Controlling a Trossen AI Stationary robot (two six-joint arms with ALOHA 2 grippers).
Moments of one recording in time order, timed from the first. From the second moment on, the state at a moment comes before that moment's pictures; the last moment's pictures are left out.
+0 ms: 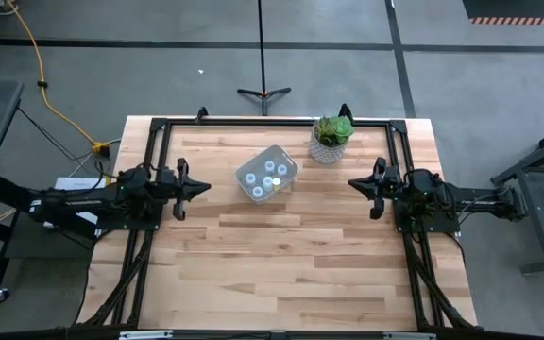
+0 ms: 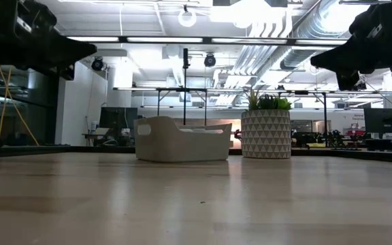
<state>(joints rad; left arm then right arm) 0.13 0.12 0.02 0.20 0.04 -0.08 -0.06 0.14 0.08 0.04 0.14 0.22</state>
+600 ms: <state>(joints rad) 0.13 0.10 0.01 0.15 0.06 -0.10 -0.06 0.13 0.08 0.10 0.03 0.14</state>
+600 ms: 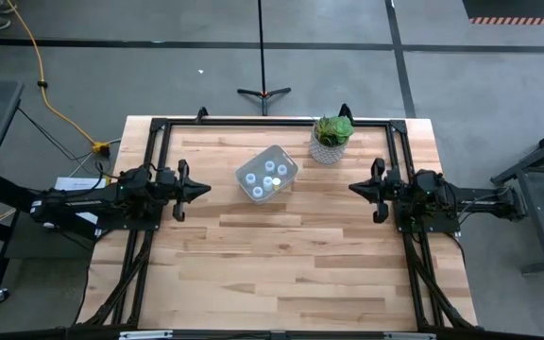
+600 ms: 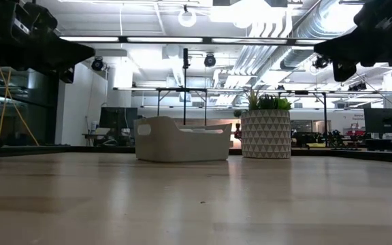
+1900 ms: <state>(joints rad) 0.13 0.01 0.01 0.04 0.09 -0.23 -0.06 0.14 0.08 0.10 0.00 0.18</state>
